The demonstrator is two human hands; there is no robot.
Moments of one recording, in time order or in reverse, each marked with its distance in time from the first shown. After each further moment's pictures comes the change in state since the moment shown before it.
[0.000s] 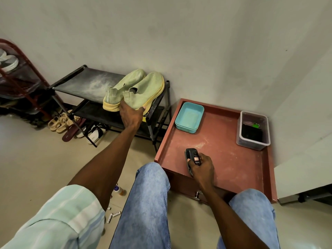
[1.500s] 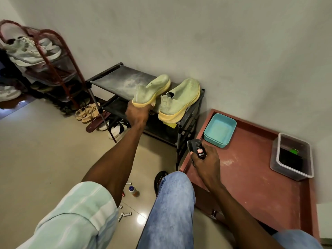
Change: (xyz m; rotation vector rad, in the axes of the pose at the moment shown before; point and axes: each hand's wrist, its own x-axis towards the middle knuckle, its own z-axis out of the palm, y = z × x) left_hand 0.059 -0.033 -0.067 -0.174 0.171 -0.211; right_hand 0.008 -0.095 0.060 -0.065 -0.112 -0.348
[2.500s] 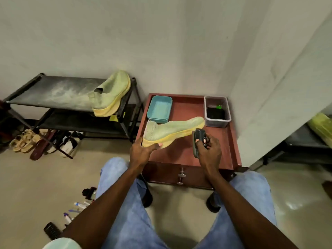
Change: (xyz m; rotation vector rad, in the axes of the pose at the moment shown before) left_hand -0.256 -0.057 0.027 -0.022 -0.774 0.112; right_hand -0.084 0.085 -0.153 0.218 0.510 0.297
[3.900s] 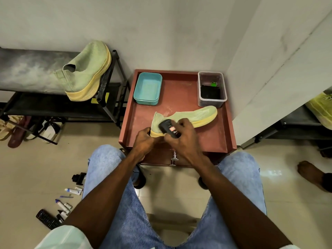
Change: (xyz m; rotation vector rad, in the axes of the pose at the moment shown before) left_hand 0.019 -0.026 0.047 -0.036 -0.339 -0.229; right_hand -0.007 -0.012 0.032 -0.350 -0.388 -0.274
